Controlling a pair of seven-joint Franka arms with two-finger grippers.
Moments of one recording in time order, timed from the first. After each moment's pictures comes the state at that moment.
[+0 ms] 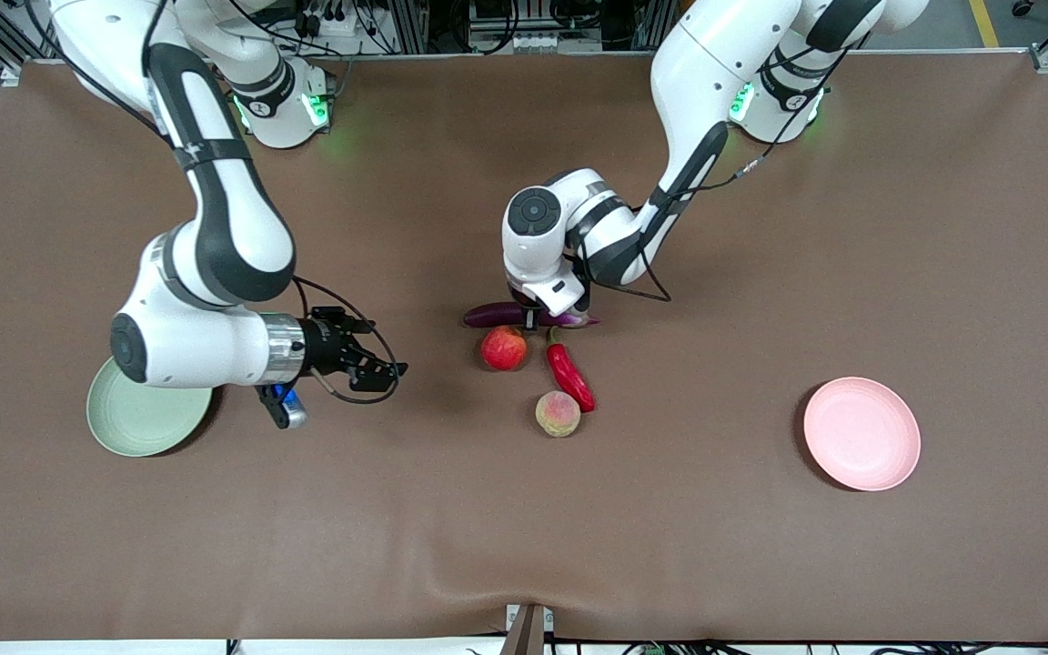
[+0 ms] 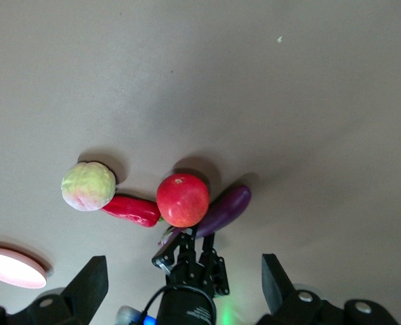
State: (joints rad) left arm -0.67 0.74 -0.22 -1.64 0.18 2.39 -2.47; right arm 0.38 0.52 -0.10 -1.54 0.69 1.87 0.87
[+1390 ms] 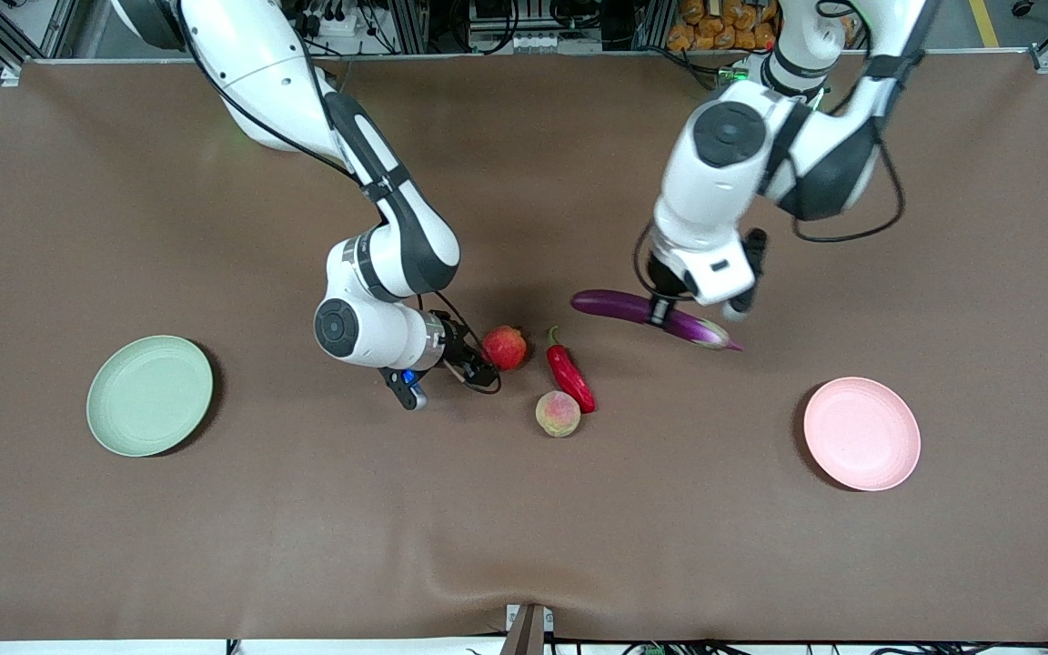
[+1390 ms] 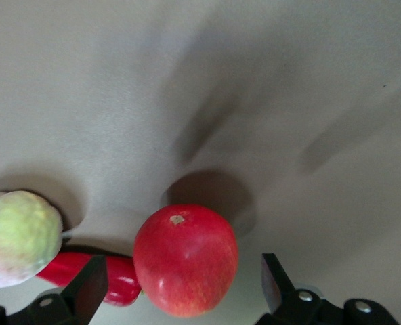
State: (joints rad) left arm -0.33 0.22 -0.22 -1.83 0.11 2.16 -1.73; right arm 0.63 0.71 -0.10 -1.59 0.70 2.23 1.00
